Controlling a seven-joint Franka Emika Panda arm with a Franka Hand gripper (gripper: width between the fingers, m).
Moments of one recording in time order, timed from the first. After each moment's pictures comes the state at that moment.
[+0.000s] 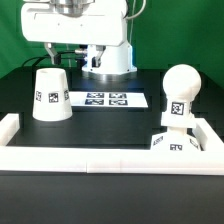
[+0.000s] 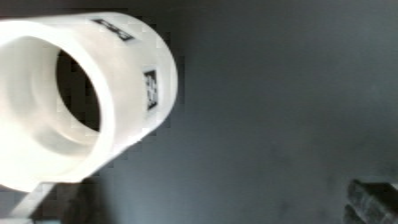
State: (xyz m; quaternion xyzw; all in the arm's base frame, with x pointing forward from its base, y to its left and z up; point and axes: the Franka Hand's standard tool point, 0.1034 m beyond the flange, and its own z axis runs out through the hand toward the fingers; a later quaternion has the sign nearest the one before) arm 0.438 -0.093 0.115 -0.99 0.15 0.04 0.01
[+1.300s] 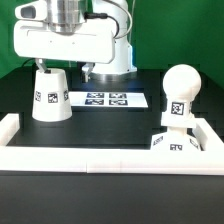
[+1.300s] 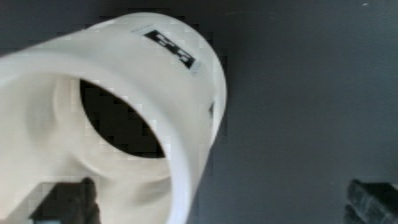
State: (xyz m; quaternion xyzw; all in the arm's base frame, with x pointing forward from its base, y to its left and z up) arm 0.427 -0.111 0.079 -1.00 0.09 0.03 -0.01
